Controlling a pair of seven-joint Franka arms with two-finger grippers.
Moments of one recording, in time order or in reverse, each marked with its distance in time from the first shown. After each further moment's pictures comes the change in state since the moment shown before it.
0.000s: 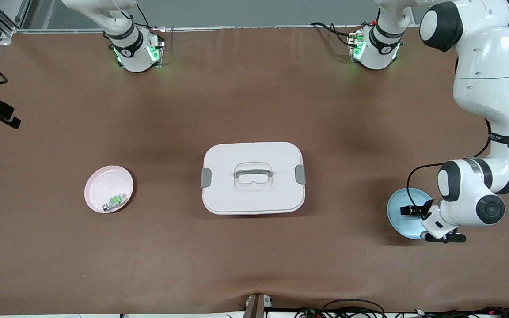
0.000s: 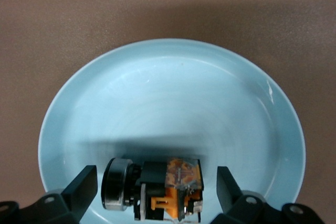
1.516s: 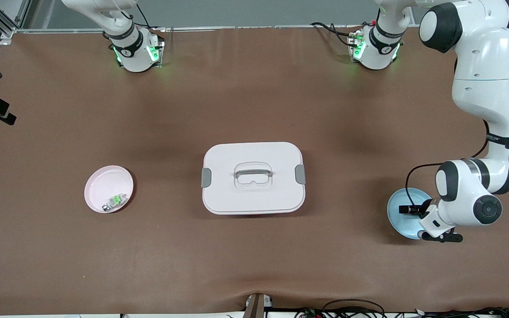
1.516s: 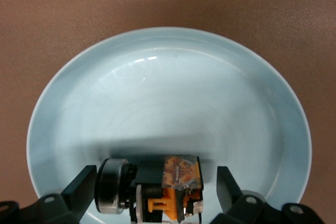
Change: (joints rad) left arm -0.001 0.002 0.000 -0.014 0.001 0.000 0.044; right arm -0.001 -0.002 -0.001 0.028 -0.002 -0.027 0.000
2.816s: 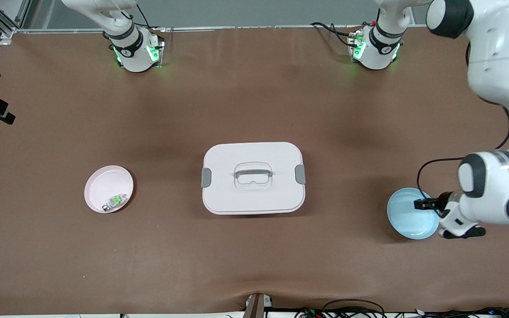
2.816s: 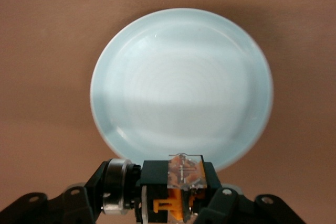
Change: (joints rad) left arm 0.024 -0.172 0.000 0.036 -0.053 -0.277 -0.166; right arm -0.003 0.000 -0.001 0.000 0.000 -0.002 0.000
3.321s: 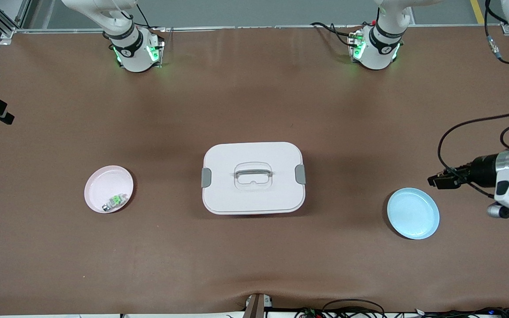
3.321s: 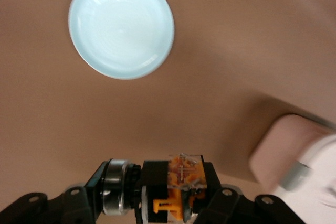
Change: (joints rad) left arm -0.007 -0.291 -0.029 0.000 -0.249 -0.245 -0.341; right arm -0.010 0.000 -0.001 0.000 0.000 0.001 0.000
